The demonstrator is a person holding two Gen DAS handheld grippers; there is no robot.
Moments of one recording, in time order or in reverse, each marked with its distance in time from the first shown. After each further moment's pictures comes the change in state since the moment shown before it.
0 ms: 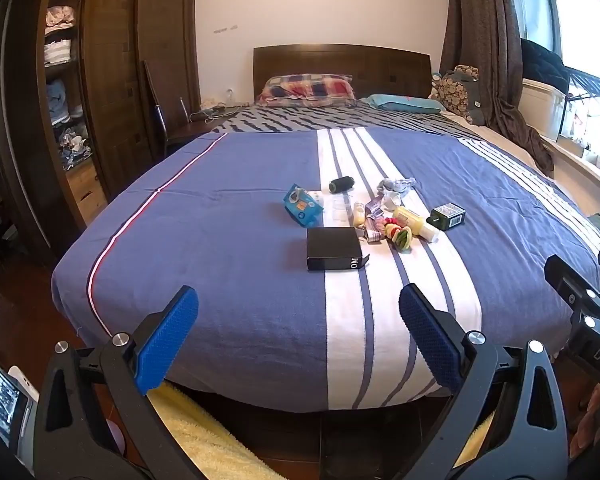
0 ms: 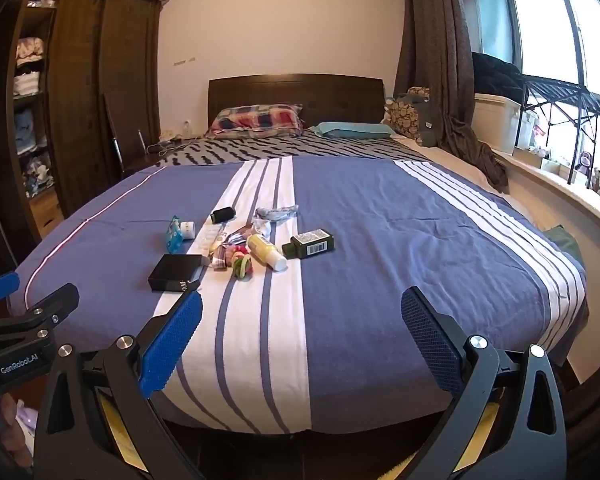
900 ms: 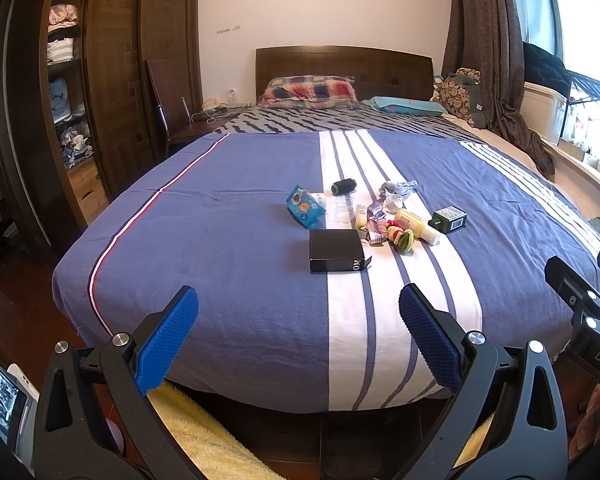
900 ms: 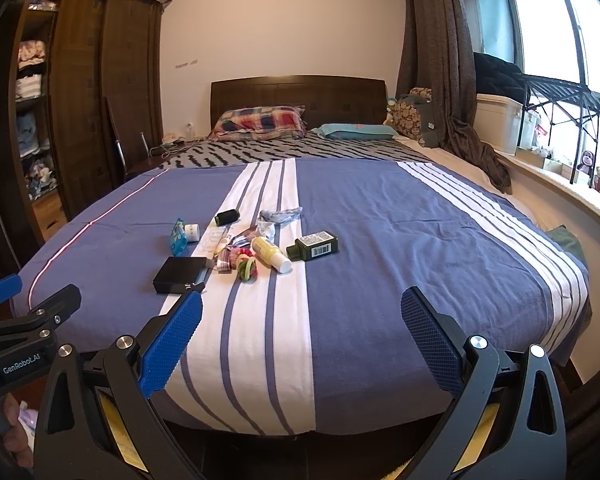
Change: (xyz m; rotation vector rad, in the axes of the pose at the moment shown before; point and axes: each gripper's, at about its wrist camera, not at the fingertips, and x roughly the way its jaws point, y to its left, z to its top) left arm 0.002 0.005 0.003 -0.004 -0.003 -0.001; right arm -0.003 0.008 0.006 -0.002 0.001 0.010
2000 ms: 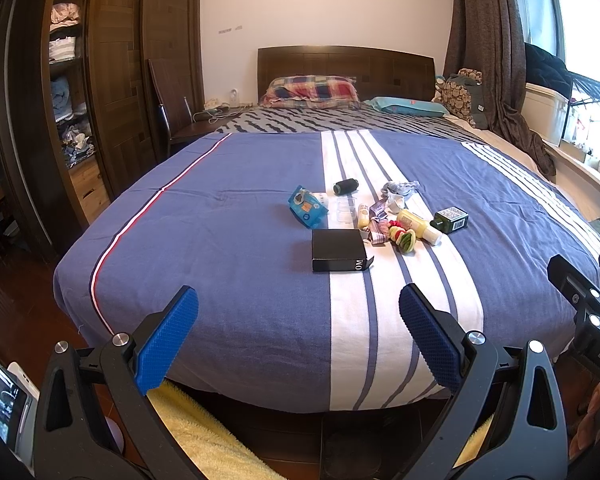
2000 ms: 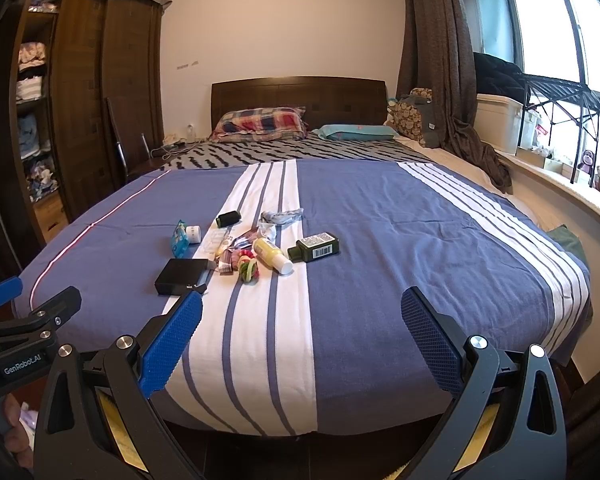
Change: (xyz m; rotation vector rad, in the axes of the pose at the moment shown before) left arm -0.001 0.002 0.001 -0.003 -0.002 -0.001; right arm -0.002 -0.001 -0.001 0.005 -0.007 0.006
